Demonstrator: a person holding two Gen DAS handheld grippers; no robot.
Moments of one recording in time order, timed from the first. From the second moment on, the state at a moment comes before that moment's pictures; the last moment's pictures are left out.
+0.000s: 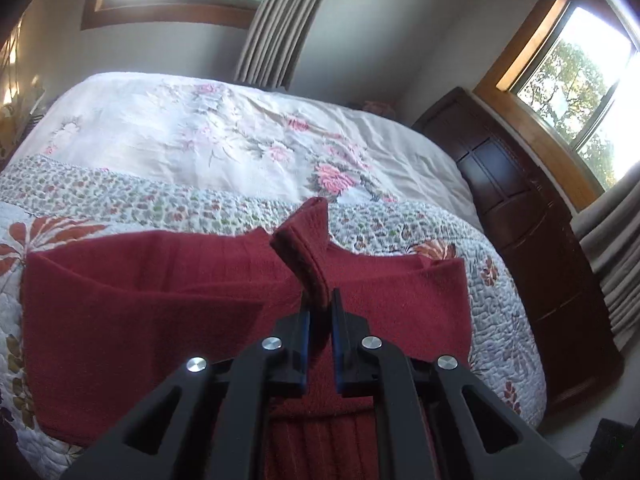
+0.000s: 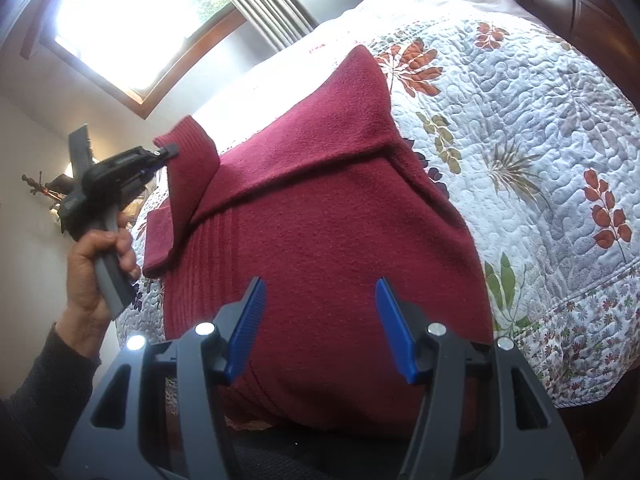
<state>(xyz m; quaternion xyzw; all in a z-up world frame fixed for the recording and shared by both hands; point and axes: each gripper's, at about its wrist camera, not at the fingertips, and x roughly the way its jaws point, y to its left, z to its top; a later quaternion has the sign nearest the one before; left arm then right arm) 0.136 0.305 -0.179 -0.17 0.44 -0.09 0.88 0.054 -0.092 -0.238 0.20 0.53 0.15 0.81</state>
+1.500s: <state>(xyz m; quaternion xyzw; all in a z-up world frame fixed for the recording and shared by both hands) -0.068 0.383 -0.240 -0.38 0.48 -0.02 0.79 0.288 0.017 -0.325 0.36 0.65 0.31 0.60</state>
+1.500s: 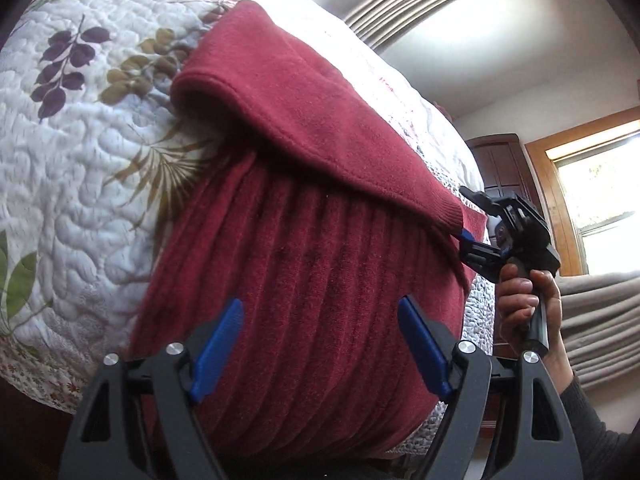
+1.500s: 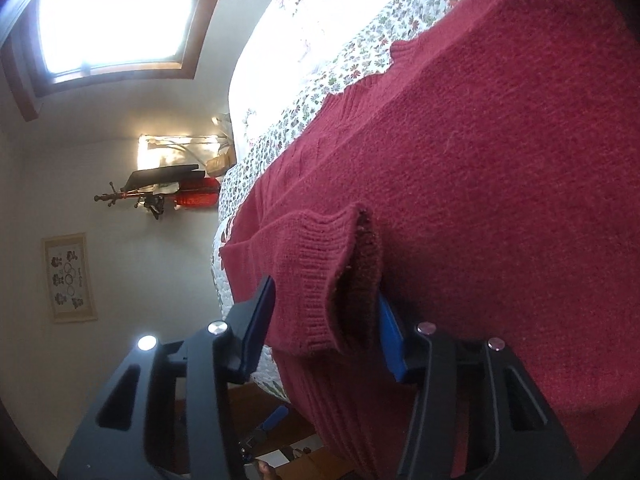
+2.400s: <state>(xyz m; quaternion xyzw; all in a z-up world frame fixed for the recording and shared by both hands) -0.059 0.386 -0.237 -0.39 0.48 -0.03 0.79 0.323 -0.093 -0.228 0.33 0.55 0.26 0.72</state>
